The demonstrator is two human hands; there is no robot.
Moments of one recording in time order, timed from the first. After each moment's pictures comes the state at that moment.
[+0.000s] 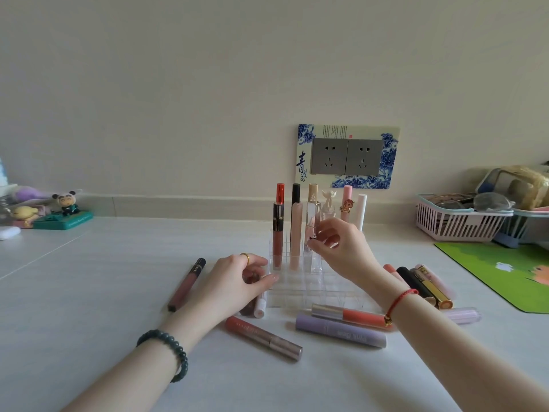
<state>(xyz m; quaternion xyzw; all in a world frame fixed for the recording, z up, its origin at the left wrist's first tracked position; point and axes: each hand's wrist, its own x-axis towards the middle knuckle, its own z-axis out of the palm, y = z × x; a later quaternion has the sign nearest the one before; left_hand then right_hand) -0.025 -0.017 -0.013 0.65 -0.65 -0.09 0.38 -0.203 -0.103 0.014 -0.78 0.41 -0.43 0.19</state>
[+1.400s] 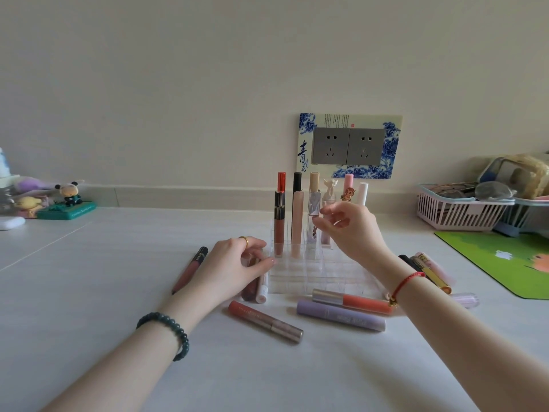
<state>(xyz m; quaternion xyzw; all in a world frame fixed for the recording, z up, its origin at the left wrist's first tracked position) -0.024 -0.012 -0.005 0.65 -0.66 -0.06 0.37 -0.212 -0.104 0.019 -0.75 0.42 -0.48 0.16</state>
